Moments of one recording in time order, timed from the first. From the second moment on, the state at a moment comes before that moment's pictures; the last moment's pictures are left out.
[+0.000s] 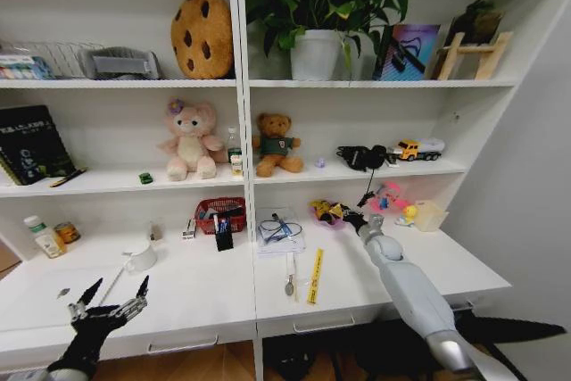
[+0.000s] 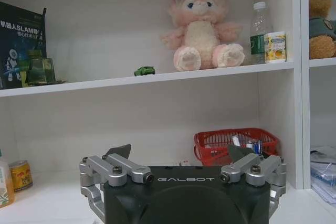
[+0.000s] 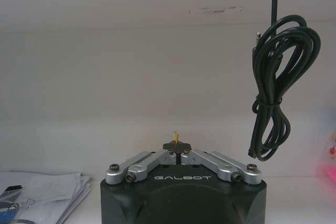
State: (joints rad) left arm 2.05 -1.35 -1.06 -2.42 -0.45 0.06 0.04; right arm -0.64 1.11 0.31 1.13 0.51 -0.09 -0.15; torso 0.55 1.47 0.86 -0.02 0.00
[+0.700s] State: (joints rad) left arm 2.05 -1.35 -1.06 -2.42 -0.45 0.06 0.04; right arm -0.66 1.12 0.31 1.10 0.50 -0.05 -0.18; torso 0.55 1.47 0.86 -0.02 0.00
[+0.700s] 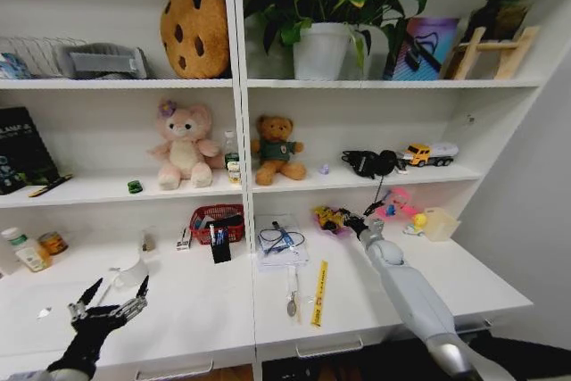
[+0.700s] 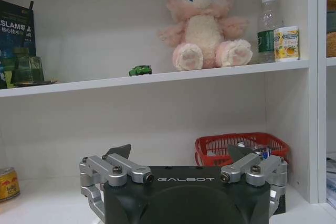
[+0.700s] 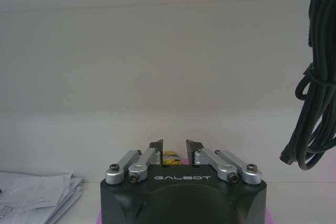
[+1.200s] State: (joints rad) left arm 2.05 -1.35 -1.06 -2.42 -0.45 0.06 0.04; right arm -1.19 0.96 0.58 1.75 0.58 -0.17 -0.13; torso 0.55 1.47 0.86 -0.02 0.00
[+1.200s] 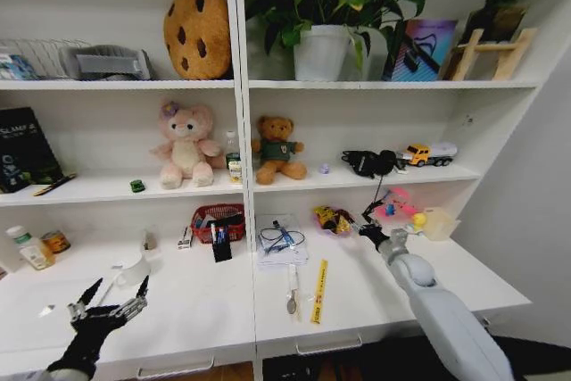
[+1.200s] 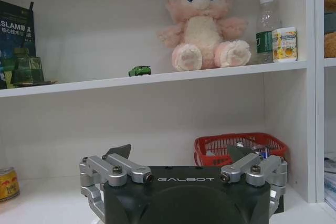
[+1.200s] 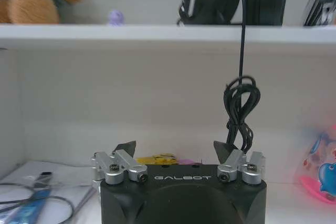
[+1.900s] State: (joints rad) left arm 2.05 -1.35 -1.06 -2.42 -0.45 0.06 0.04; right arm -1.83 1.23 0.93 2.15 0.48 0.02 -0.16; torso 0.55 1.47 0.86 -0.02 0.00
